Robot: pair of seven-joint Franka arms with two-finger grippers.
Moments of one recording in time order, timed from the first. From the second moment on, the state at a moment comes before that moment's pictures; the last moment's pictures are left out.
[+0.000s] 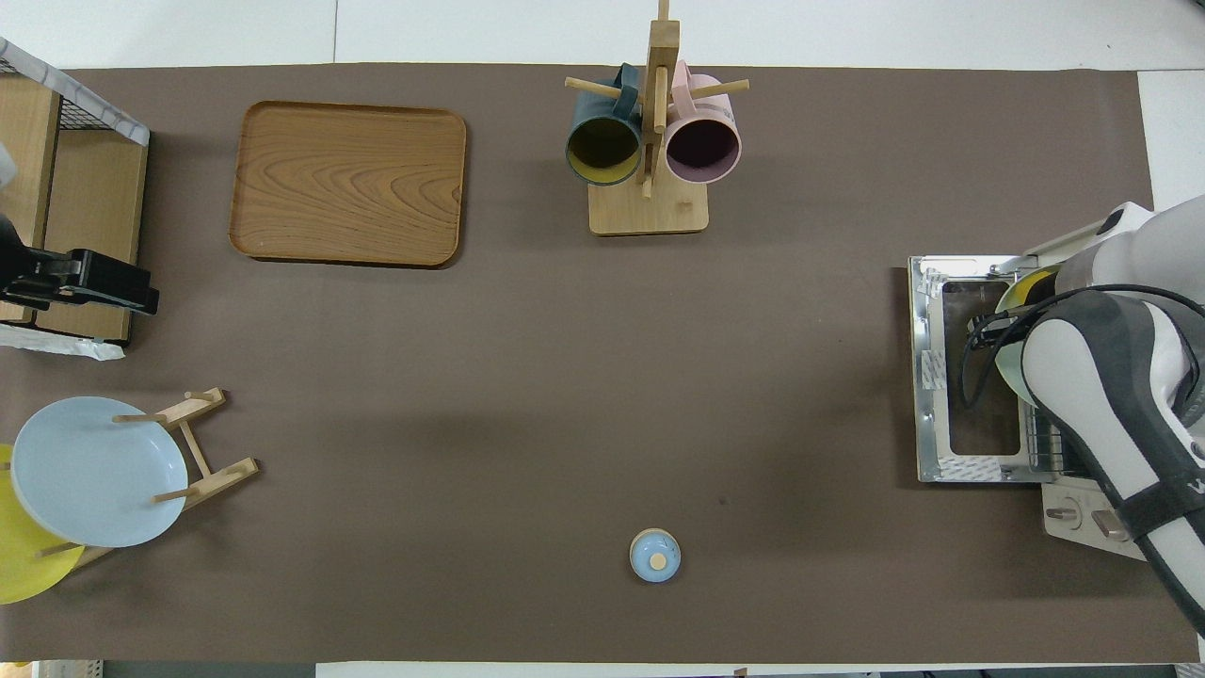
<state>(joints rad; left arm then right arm) -0.11 -0.01 0.03 -1.59 -0.01 1.54 0.05 -0.12 0.08 0.02 -2.06 0.01 2.04 -0.22</state>
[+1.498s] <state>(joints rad) -0.11 -0.01 0.03 -1.59 -0.01 1.54 0.05 -0.12 0.06 0.02 -2.11 -0.02 2.07 -0.22</state>
